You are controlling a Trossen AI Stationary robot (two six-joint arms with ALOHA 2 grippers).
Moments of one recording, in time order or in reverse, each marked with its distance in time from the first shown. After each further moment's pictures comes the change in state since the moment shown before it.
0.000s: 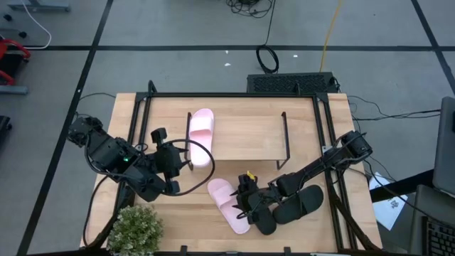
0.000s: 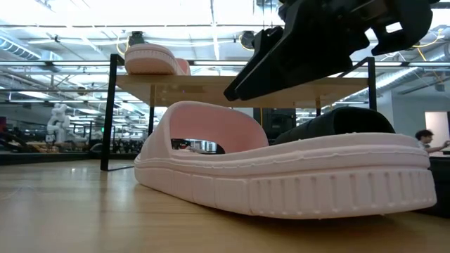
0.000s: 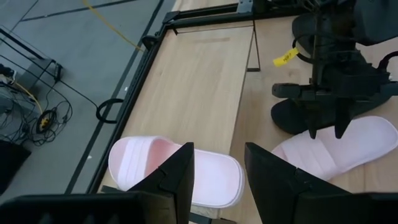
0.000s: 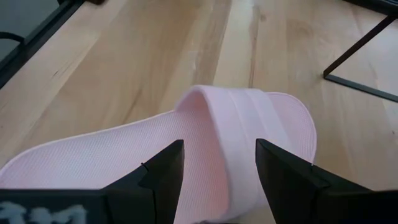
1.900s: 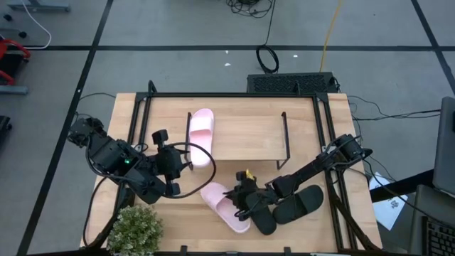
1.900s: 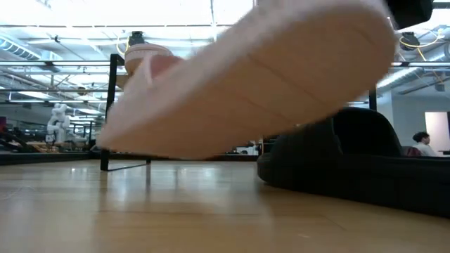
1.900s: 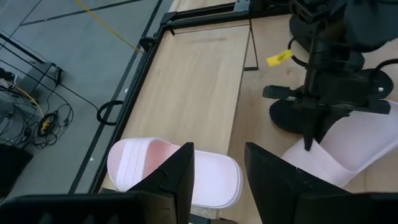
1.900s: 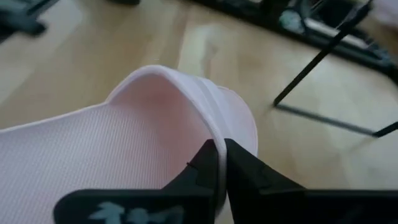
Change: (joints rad) left arm -0.011 0.011 0.000 0.004 0.000 0.012; right arm -0.013 0.083 0.000 0.243 0.188 -0.076
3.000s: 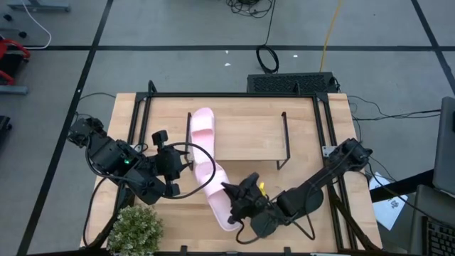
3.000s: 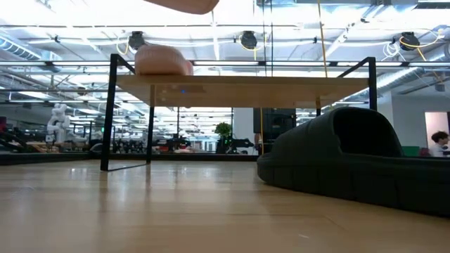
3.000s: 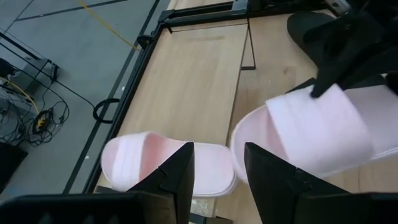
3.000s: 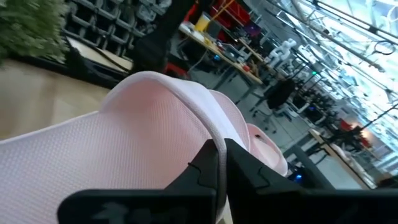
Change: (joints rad) left arm 0.000 0.000 0.000 0.000 0.010 -0.018; right arm 0.156 -0.017 0.414 -0.262 0.671 -0.236
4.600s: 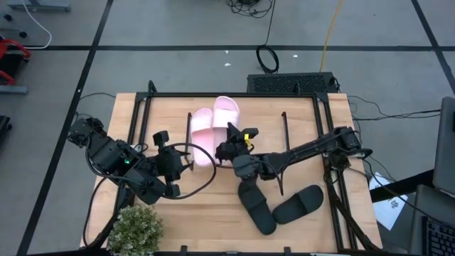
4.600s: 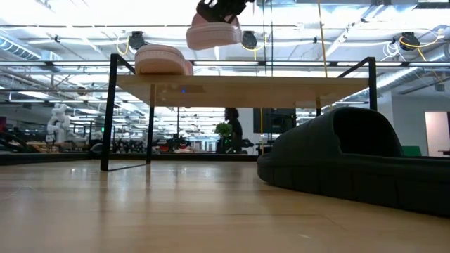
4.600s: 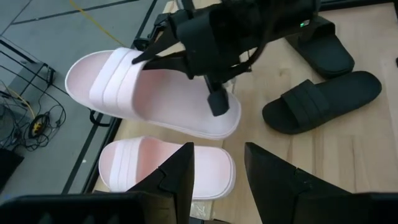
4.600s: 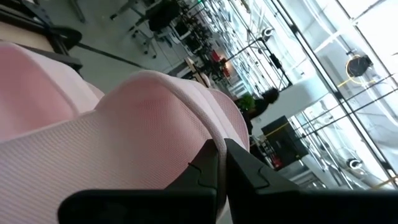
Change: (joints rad) left arm 0.000 -0.001 0.000 0.022 0.008 0.024; right arm -0.363 -0.010 -0.005 0.260 0.289 -0.553
